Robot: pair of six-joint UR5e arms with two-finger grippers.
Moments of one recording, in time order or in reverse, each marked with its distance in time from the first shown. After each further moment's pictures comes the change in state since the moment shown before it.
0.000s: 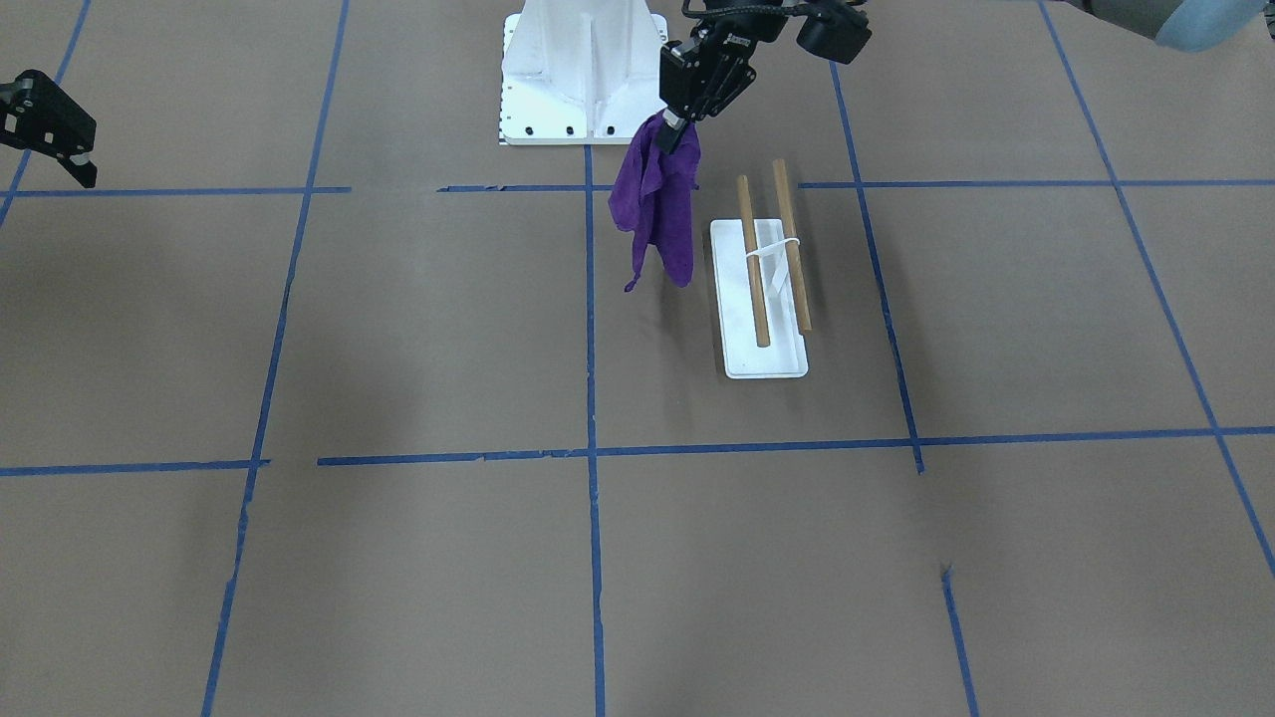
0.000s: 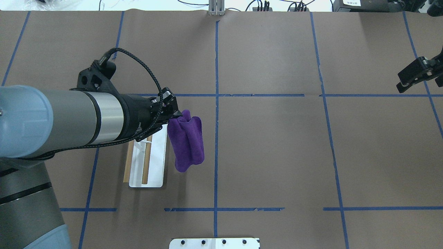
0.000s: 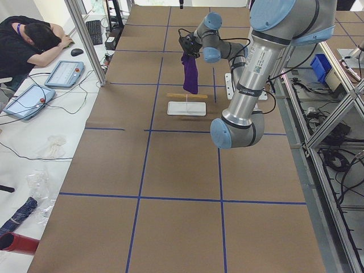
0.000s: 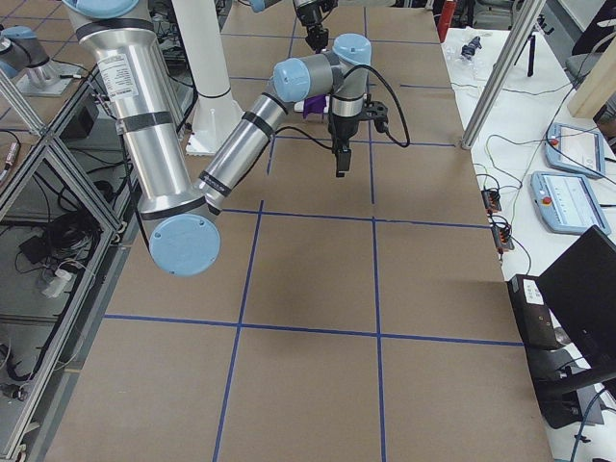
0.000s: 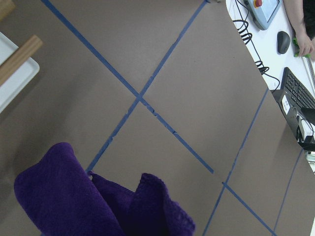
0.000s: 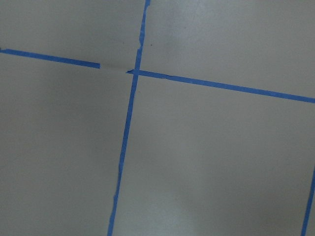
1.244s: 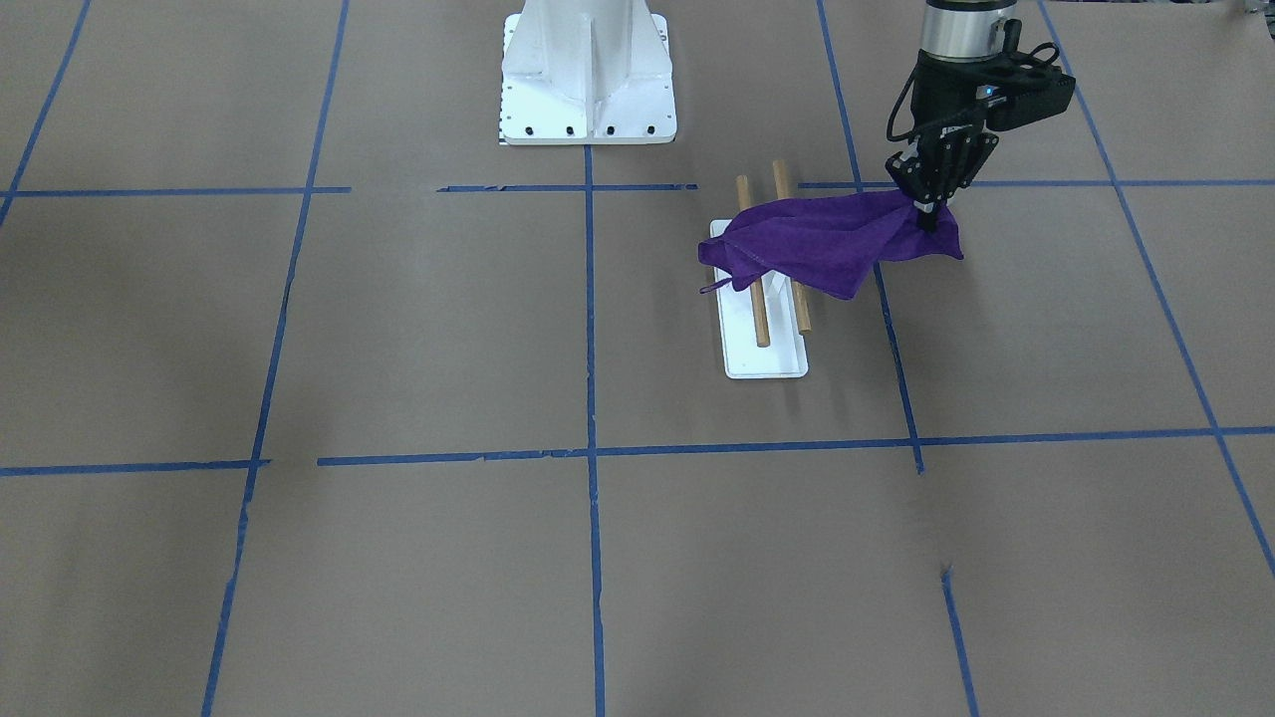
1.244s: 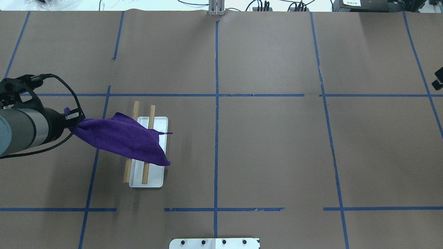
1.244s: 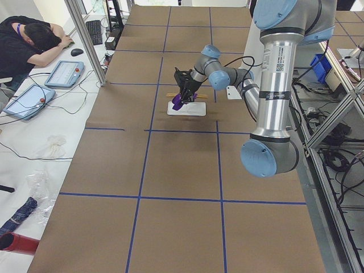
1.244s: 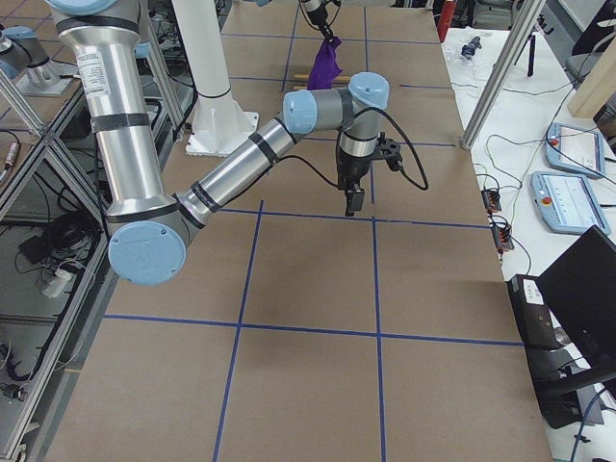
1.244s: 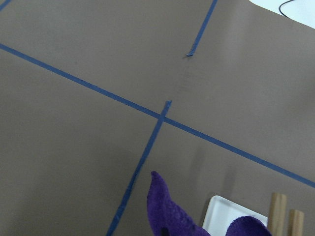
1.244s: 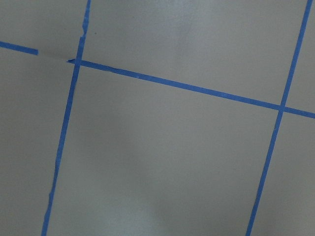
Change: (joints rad) left arm -0.069 0.430 -0.054 0.100 0.156 0.389; right arm 0.124 -0.079 -0.123 0.061 0.002 -0.234
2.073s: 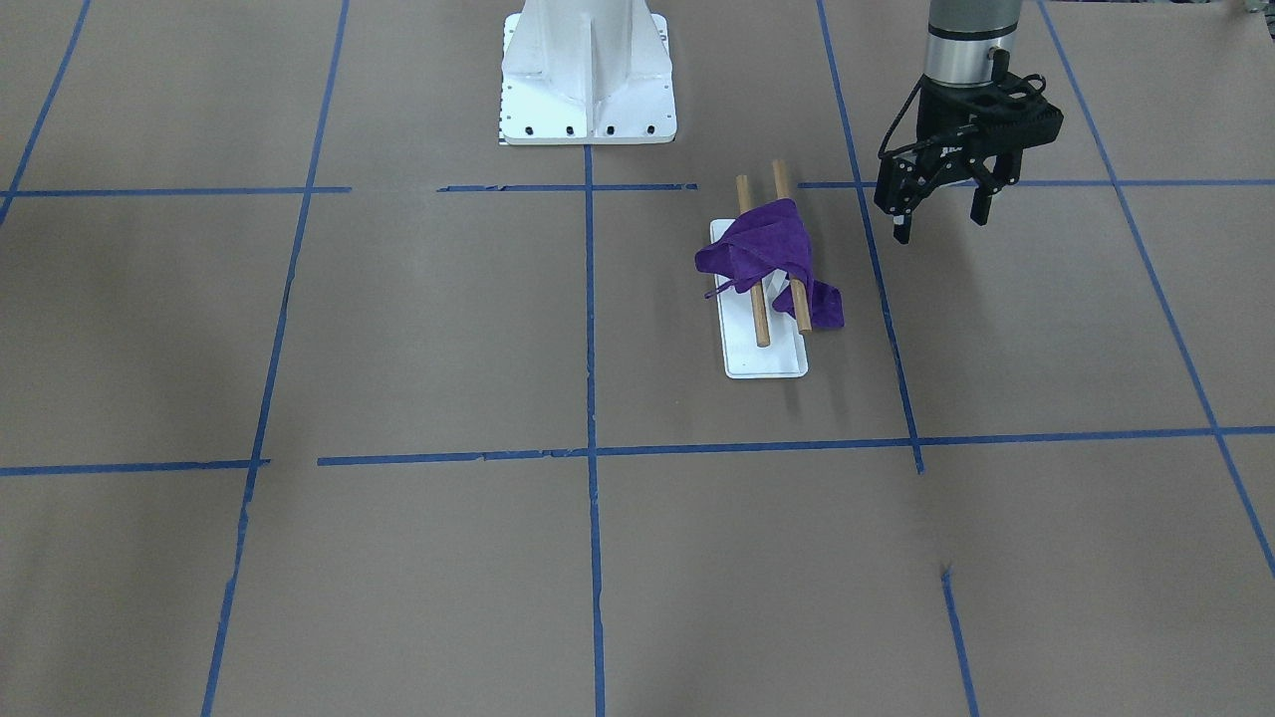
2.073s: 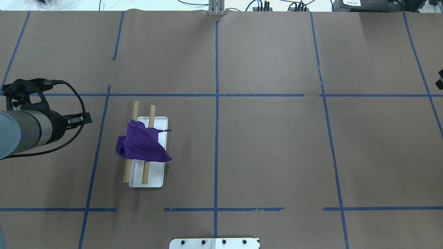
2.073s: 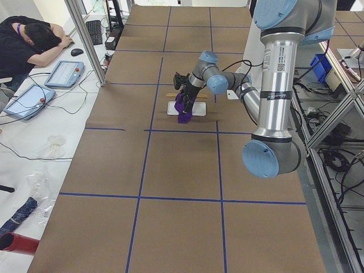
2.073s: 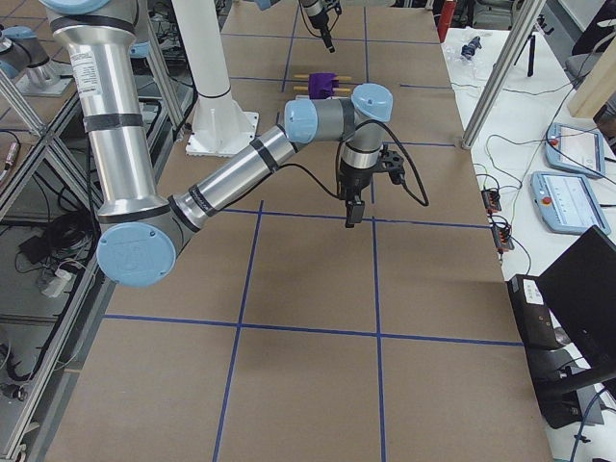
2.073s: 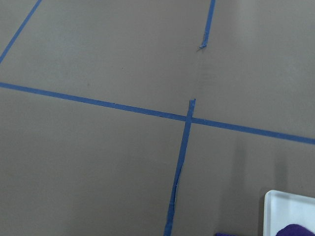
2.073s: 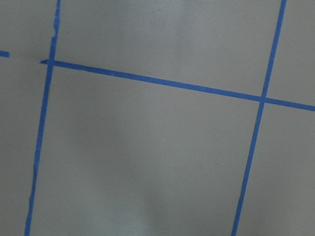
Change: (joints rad) left arm -0.016 0.008 0.043 -0.005 -0.028 0.312; right arm 0.059 -0.036 -0.057 0.031 0.003 -0.037
